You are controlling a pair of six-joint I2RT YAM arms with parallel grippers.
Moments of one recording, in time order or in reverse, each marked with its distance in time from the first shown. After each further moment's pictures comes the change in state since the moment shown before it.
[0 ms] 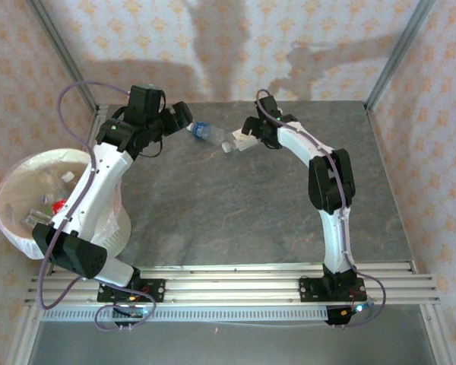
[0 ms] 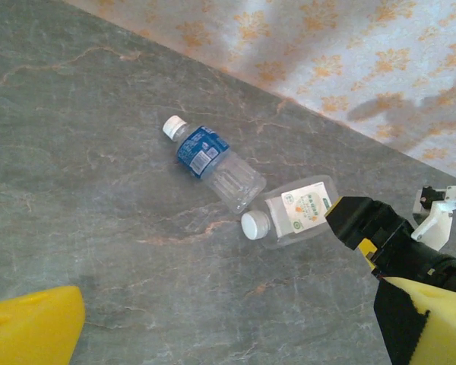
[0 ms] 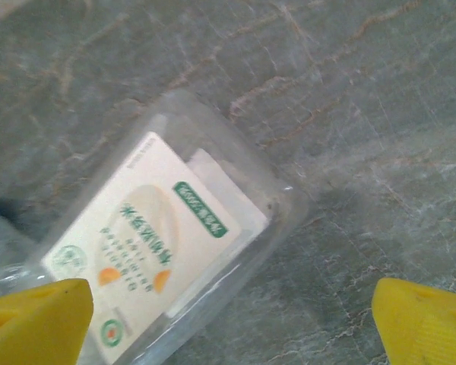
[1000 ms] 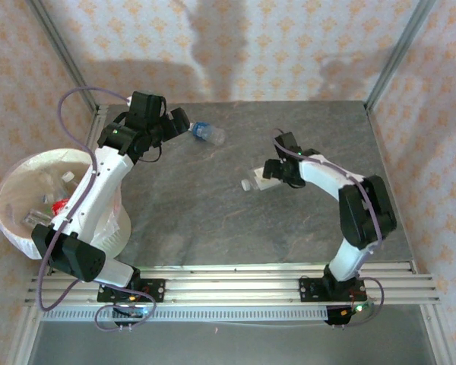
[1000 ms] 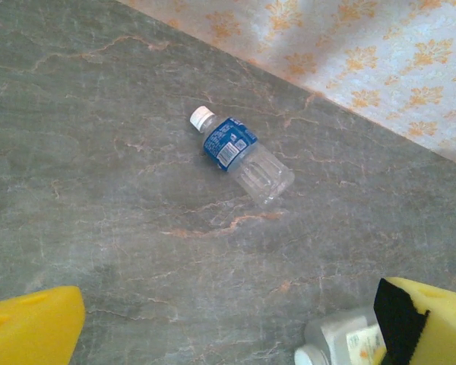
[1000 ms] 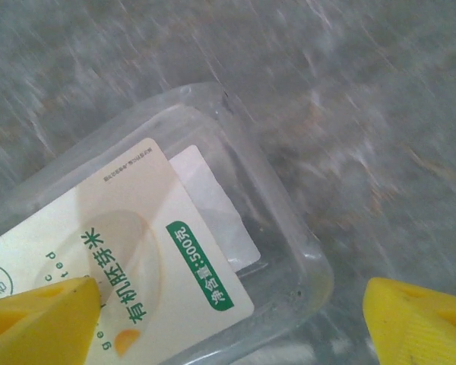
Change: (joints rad) left arm 0.000 -0.024 -0.066 0.005 -0.040 -0.010; right arm -0.013 -0.527 -0.756 0.027 0.024 -0.154
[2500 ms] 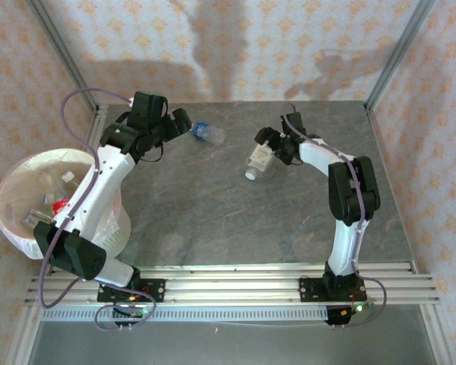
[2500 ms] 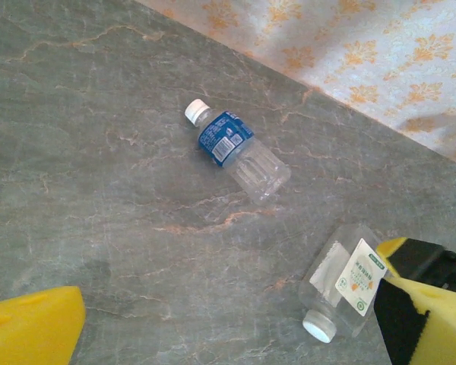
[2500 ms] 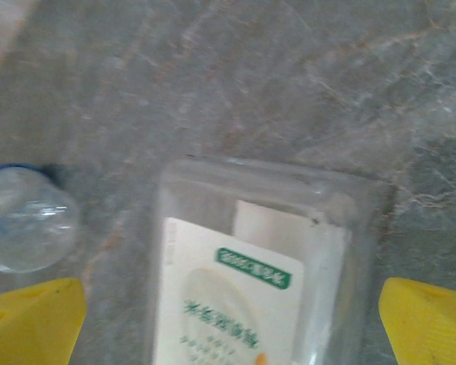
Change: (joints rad) left arm 0.000 0.014 -0.008 0.014 0.018 -0.016; right arm -0.093 0.295 0.298 0.245 -0.282 0.266
